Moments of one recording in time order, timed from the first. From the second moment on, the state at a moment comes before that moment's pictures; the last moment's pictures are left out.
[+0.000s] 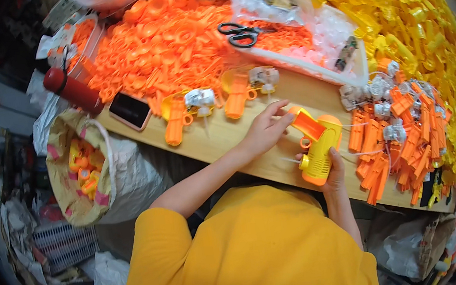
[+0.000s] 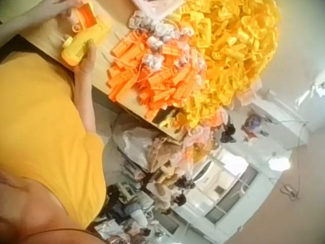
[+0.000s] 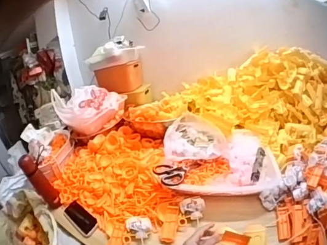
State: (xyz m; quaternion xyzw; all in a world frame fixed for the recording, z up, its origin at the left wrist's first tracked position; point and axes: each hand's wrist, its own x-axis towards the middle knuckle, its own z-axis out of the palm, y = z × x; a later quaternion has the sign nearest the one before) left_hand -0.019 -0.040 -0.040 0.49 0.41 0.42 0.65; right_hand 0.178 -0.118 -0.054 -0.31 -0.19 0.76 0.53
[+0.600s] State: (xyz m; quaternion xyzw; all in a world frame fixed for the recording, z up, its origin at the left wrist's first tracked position) left_hand -0.045 -0.075 -0.052 0.74 0.35 0.42 0.39; right_hand 0.198 -0.136 -0.058 -0.31 -0.22 0.71 0.59
